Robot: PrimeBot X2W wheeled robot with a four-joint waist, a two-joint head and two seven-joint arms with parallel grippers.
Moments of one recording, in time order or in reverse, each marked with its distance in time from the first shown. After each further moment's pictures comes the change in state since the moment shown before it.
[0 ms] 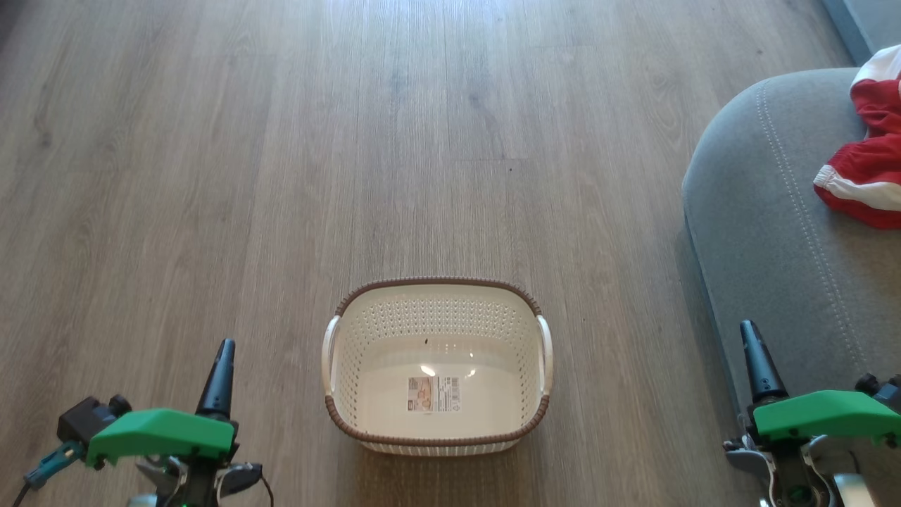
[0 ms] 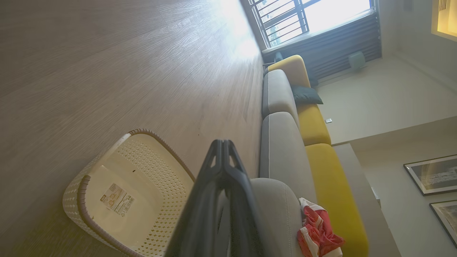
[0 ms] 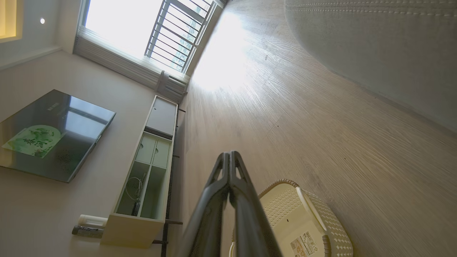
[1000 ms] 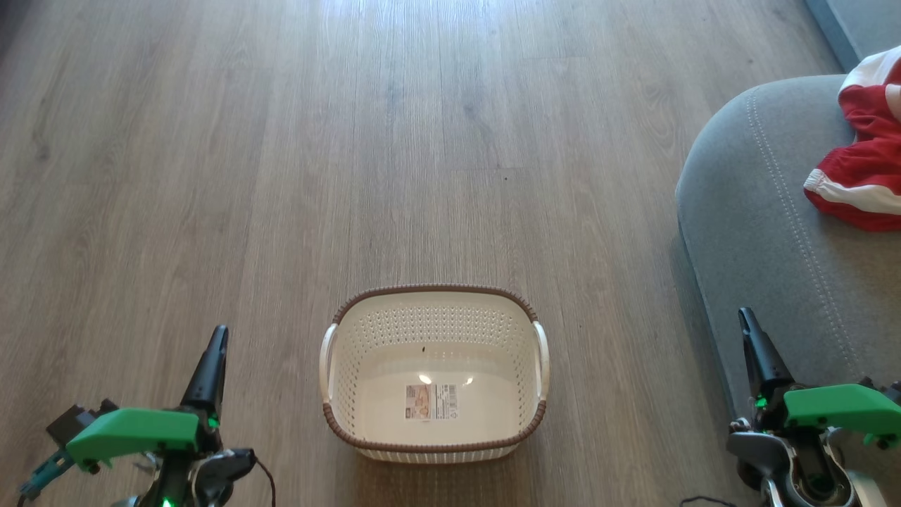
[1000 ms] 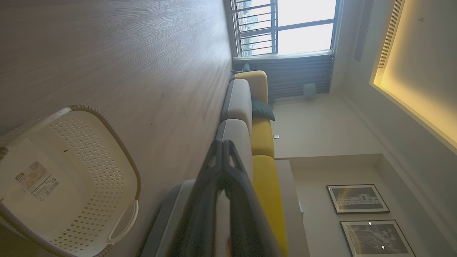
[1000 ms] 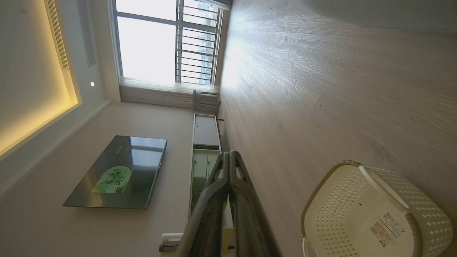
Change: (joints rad) left arm 0.000 0.000 0.028 -0.040 -0.313 -0.015 0.083; right arm -0.019 0.000 -0.003 -0.012 0.366 0.000 0.075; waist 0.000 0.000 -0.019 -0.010
